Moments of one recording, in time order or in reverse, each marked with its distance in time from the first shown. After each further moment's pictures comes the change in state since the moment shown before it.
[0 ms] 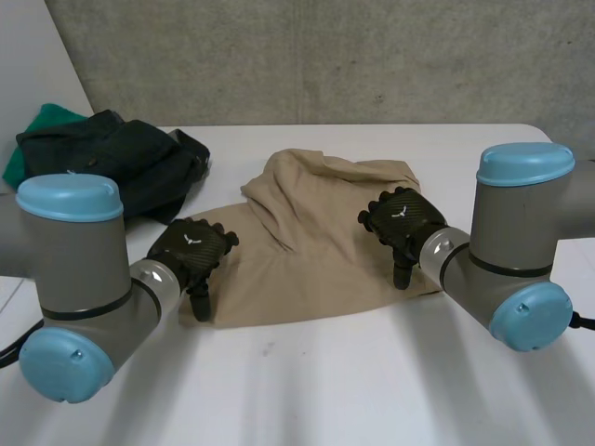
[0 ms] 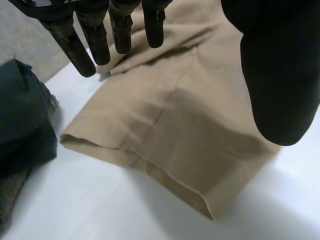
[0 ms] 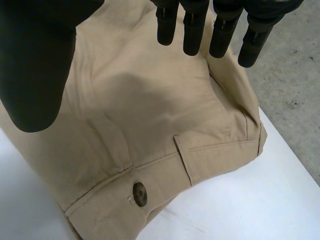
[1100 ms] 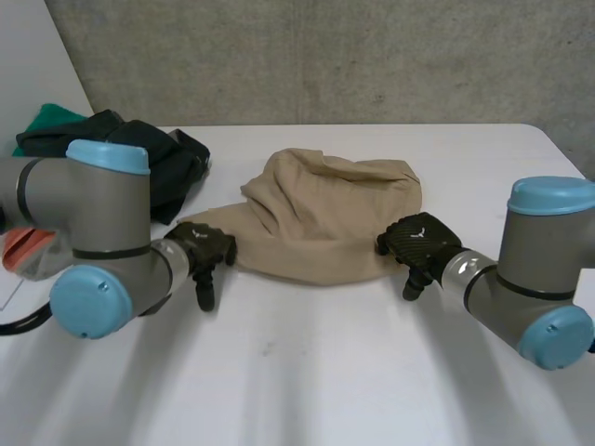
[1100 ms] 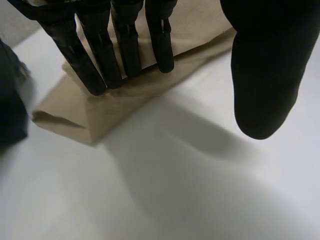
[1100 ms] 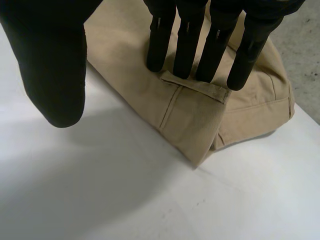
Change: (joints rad) left arm 0.019 -0.247 0.370 -0.278 0.006 -0.019; right arm -0.112 0.021 0.153 -0.141 -0.132 0.065; left_hand 0.238 0.226 0.224 0.215 0.192; right_hand 0.270 0.257 0.262 0.243 0.256
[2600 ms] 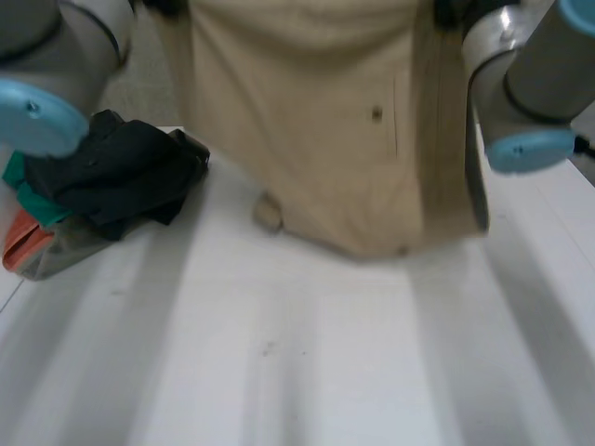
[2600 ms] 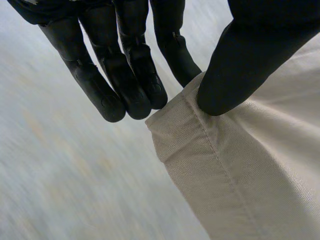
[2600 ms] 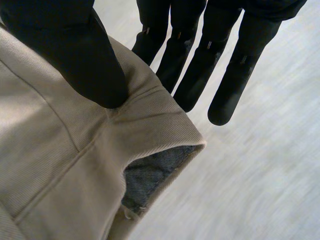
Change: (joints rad) left arm 0.016 0.003 0.903 0.019 -0.035 -0.148; right arm 0.062 0.104 -0.929 -0.090 0.284 0.189; left_hand 0.729 0.756 0.749 0.771 0.729; right_hand 0.571 0.644 0.659 0.678 0.659
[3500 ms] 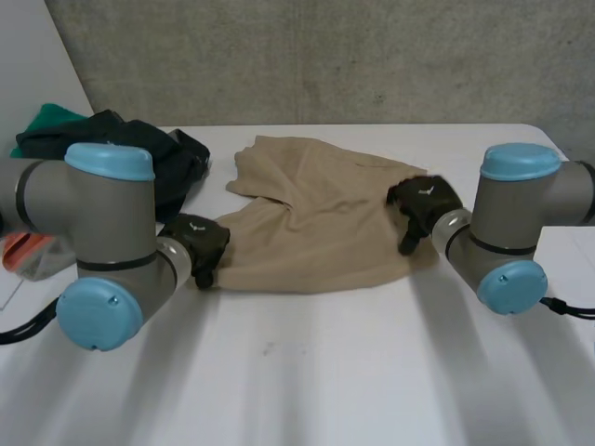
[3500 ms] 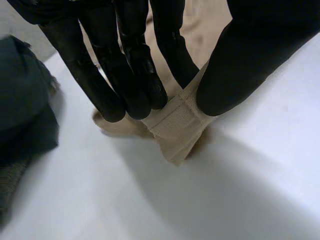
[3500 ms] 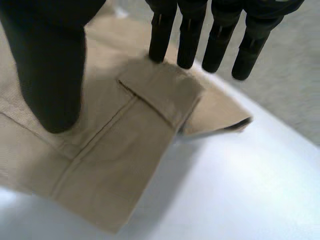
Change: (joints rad) left arm -0.051 0.059 -0.972 0.067 -0.051 0.135; right arm -0.037 0.077 0.567 0.135 -0.099 0.054; left_hand 0.000 0.002 0.002 0.000 0.000; right_hand -0.696 -0.775 -0.787 -0.804 -0.782
